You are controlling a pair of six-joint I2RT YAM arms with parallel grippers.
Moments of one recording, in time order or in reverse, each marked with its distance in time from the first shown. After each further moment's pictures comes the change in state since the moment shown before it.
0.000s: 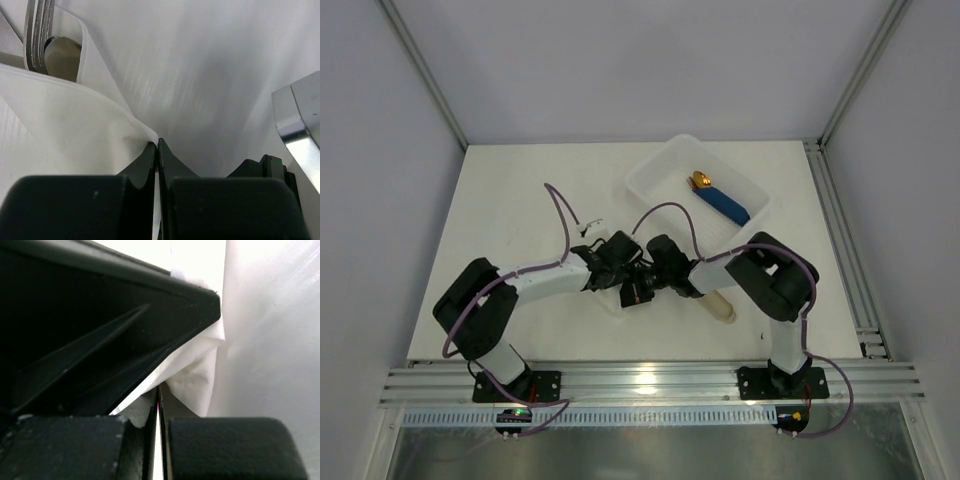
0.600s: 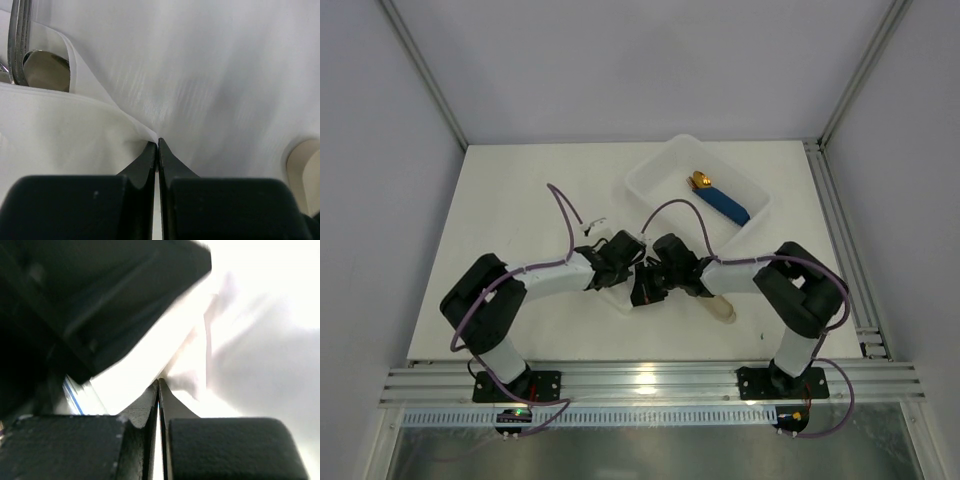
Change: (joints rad) left arm 0.008 0.045 -0.001 0.080 0.003 0.004; right arm -0.001 -0.157 -0.034 -0.220 0.160 -0.076
